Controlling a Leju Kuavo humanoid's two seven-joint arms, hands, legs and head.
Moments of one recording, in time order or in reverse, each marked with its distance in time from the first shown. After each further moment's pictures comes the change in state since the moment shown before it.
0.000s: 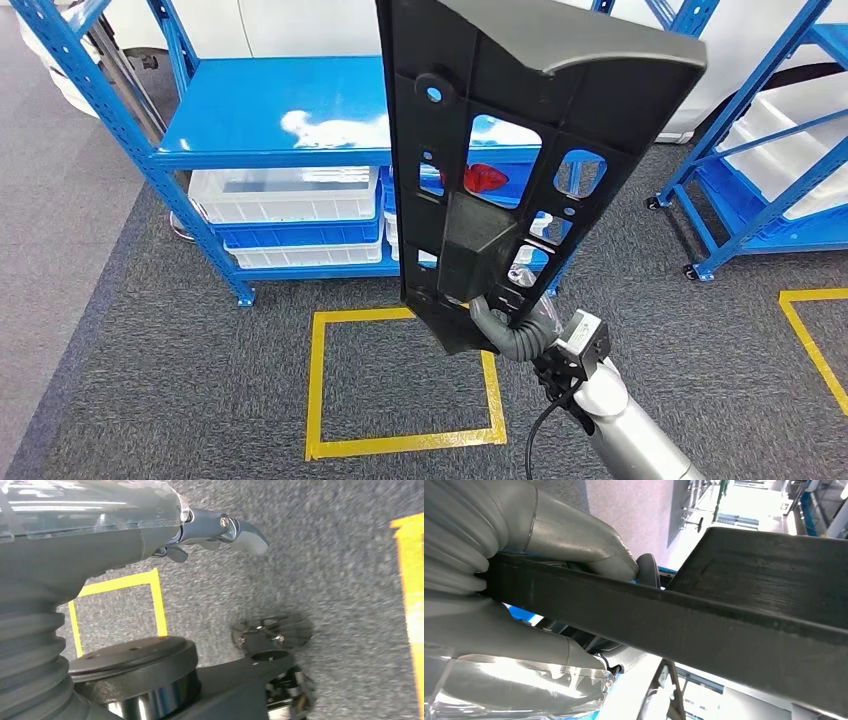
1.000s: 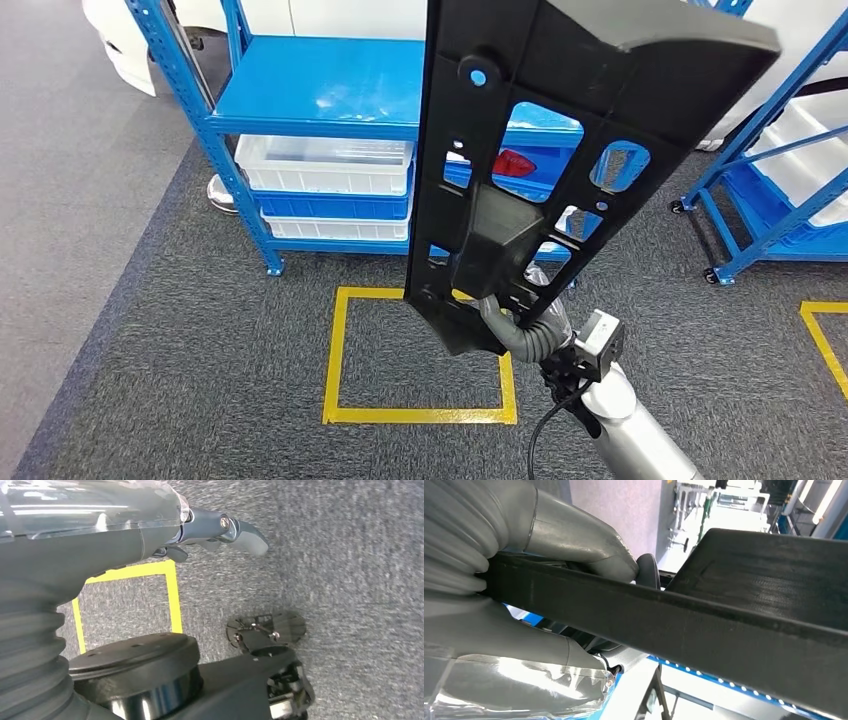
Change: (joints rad) left arm 0.010 -0.001 -0.001 0.000 -0.006 -0.016 -0.028; right arm 0.033 0.004 -0.038 -0.024 -0.032 0.027 -0.008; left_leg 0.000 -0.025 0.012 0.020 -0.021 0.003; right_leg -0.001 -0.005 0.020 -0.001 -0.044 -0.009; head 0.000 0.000
